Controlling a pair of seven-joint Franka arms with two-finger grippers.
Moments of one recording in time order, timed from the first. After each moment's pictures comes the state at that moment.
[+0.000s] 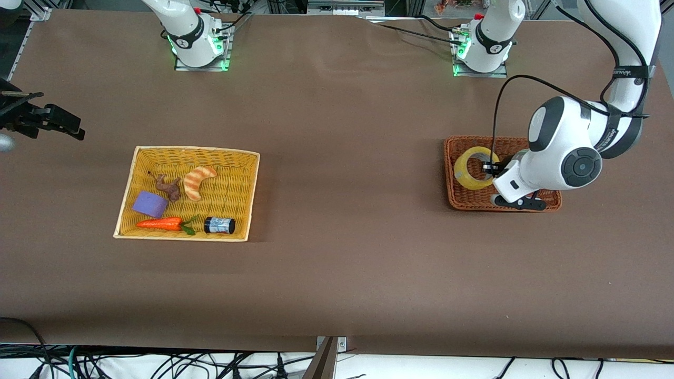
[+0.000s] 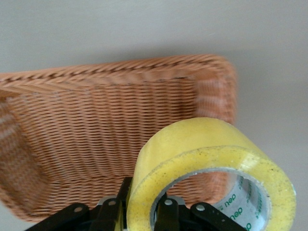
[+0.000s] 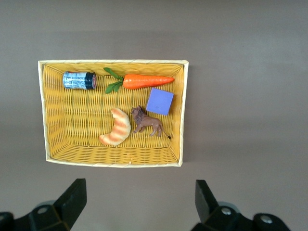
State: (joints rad) left arm 0.11 0.35 -0.25 -1.87 0.08 1.83 -0.07; right arm -0.08 0.06 0.05 -1.55 -0.02 1.59 -0.01
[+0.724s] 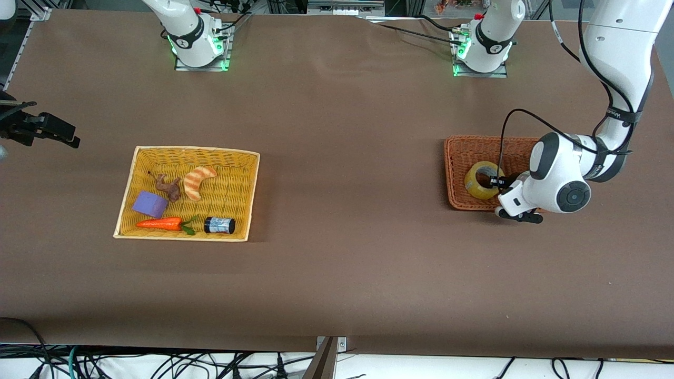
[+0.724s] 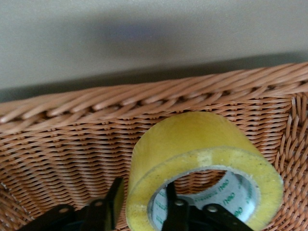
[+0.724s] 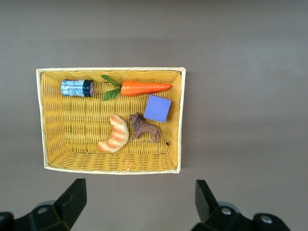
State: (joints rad) left arm 0.21 0.55 -0.25 -1.89 0.12 1.97 0.03; right arm -0.09 0.10 0.05 -1.52 -0.02 1.59 -0.01
